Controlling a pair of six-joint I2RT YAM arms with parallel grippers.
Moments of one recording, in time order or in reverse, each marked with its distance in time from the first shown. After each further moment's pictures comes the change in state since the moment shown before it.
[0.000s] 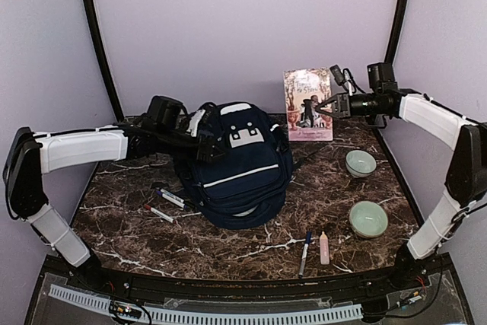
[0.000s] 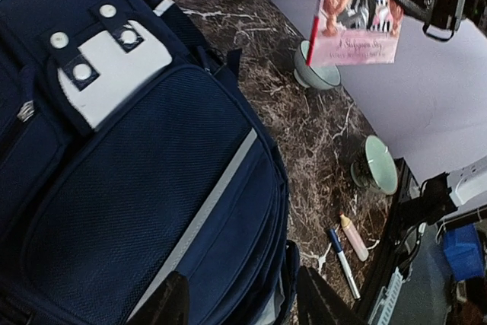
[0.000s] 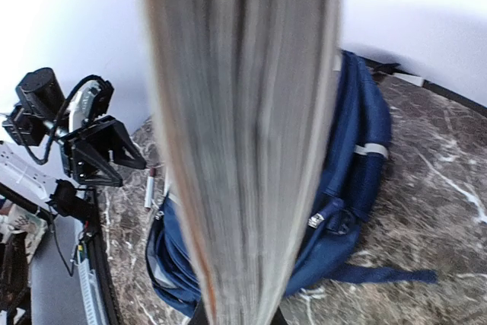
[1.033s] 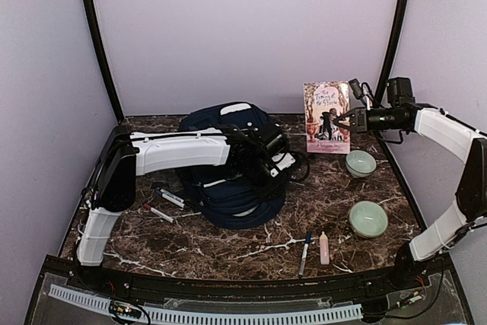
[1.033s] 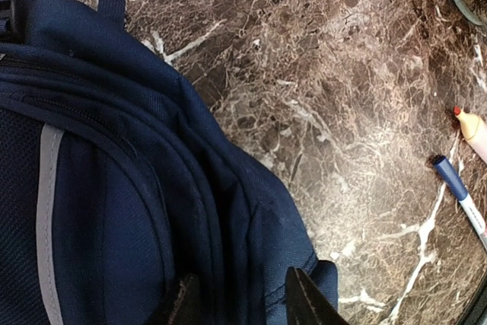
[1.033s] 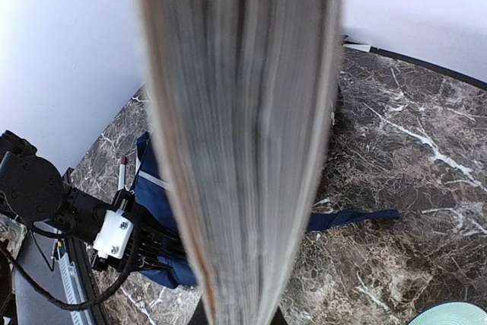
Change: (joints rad) left arm -0.403 0.694 0.858 -0.674 -0.444 0.439; right arm -0.151 -0.162 -0.206 -0.039 0.021 -0.101
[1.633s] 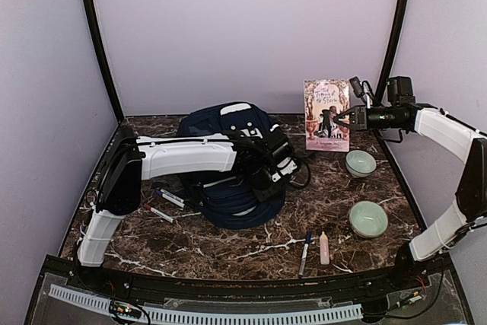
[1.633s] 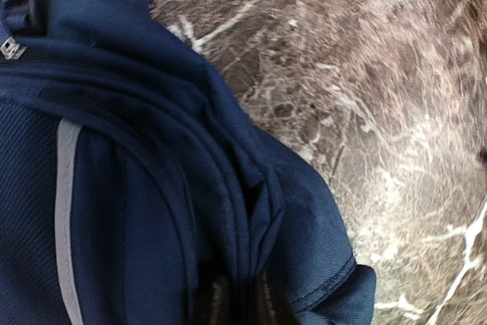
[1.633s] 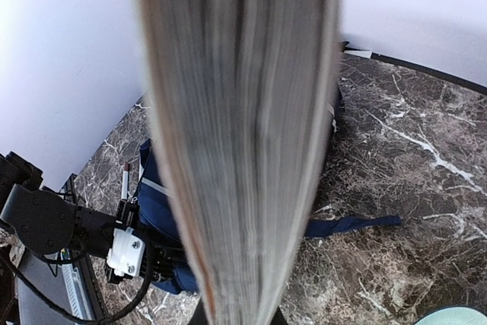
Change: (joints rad) left arm -0.029 0.034 0.019 -0.025 -0.174 0.029; right arm 0.000 0.000 0.000 0.035 -0.008 0.037
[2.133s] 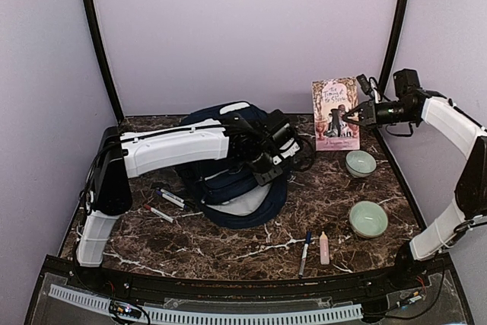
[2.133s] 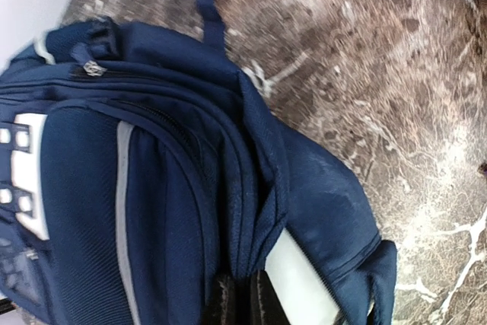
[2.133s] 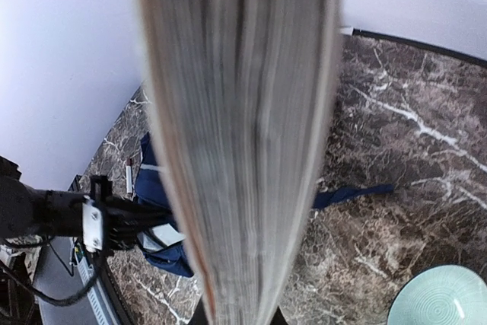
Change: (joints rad) left arm -0.012 -0.042 0.107 -0.075 -0.150 0.049; right arm -0.055 0.022 0.167 -0.292 0.010 -0.057
